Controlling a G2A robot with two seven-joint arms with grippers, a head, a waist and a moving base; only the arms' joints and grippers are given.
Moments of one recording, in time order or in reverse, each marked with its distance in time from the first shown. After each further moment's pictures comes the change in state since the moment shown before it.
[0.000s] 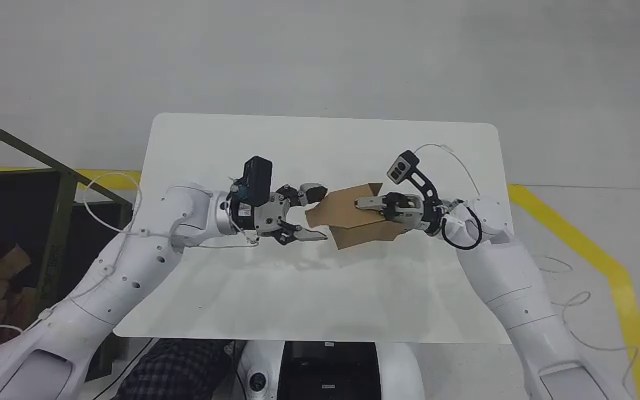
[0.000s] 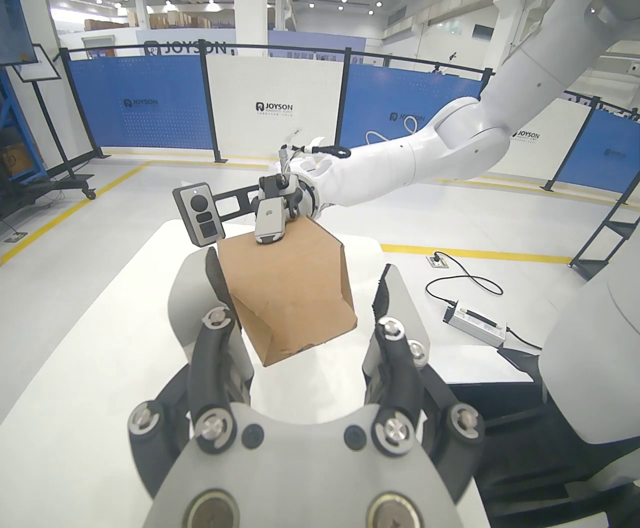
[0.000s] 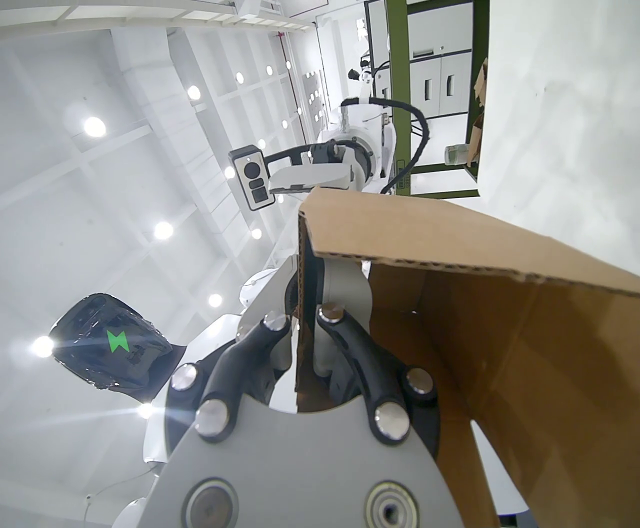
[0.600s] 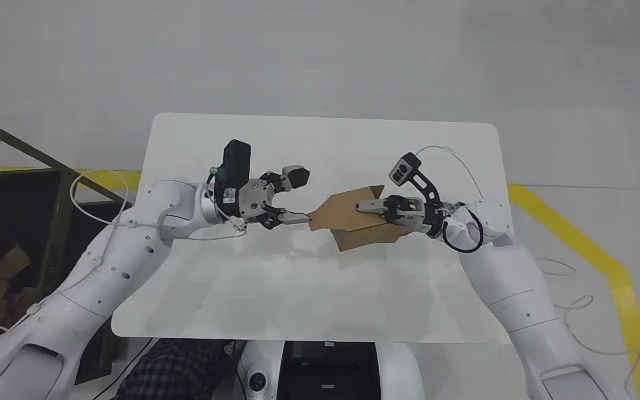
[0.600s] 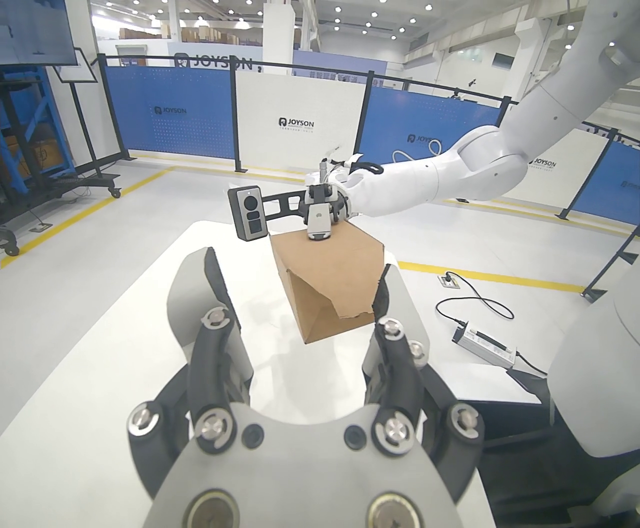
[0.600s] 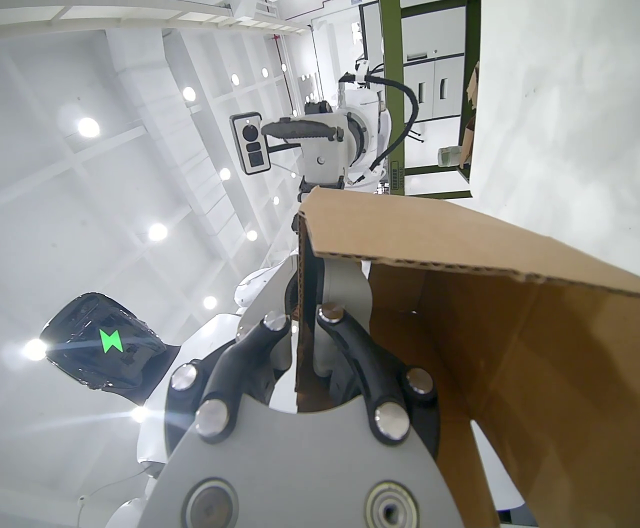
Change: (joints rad) left arm -0.046 0.025 0.023 0.090 -0.093 0.000 -0.003; right arm -0.019 0.007 0.011 -0.025 -0.022 -0.002 0.000
